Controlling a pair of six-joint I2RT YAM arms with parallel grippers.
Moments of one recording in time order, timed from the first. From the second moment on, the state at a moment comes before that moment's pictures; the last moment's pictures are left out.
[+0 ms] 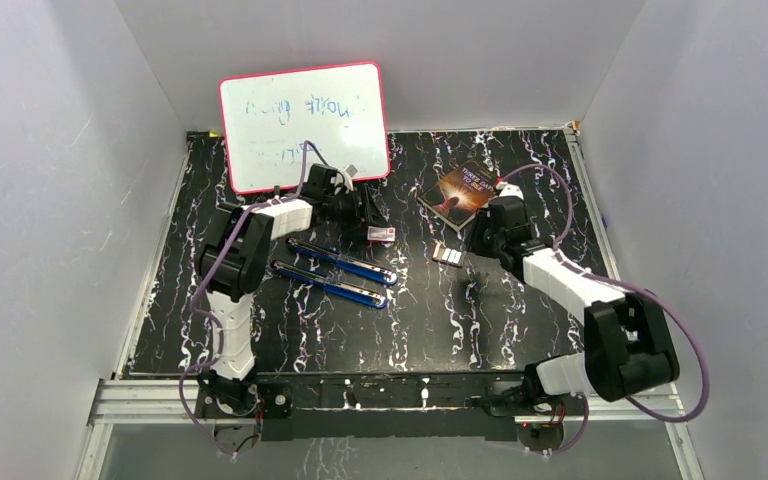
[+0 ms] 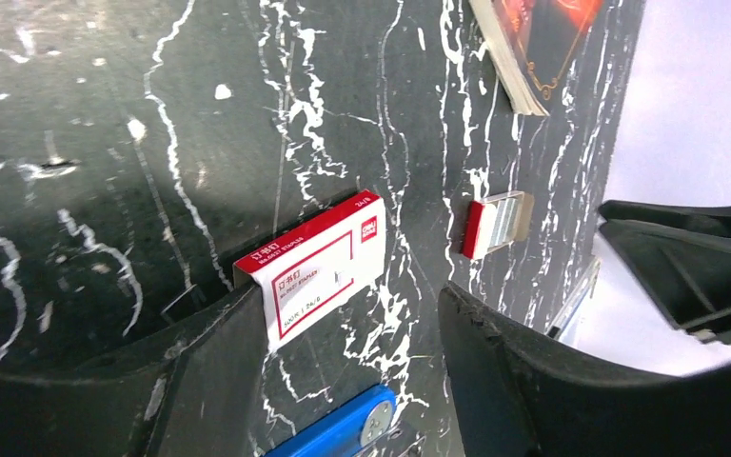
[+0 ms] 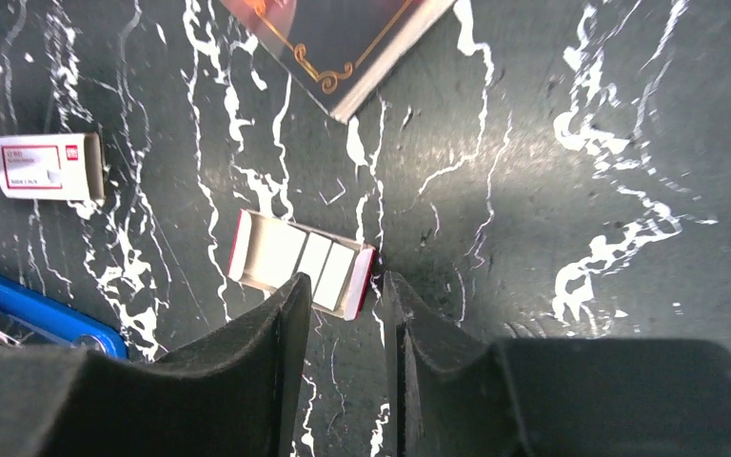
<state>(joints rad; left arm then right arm) -0.38 2.08 1.29 -0.02 0.62 -0.66 0.34 1.37 0.72 -0.10 0.05 0.45</state>
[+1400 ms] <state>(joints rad) -0.30 1.74 1.32 -0.38 0.11 -0.29 0.43 1.33 0.75 -0.18 0.14 0.44</state>
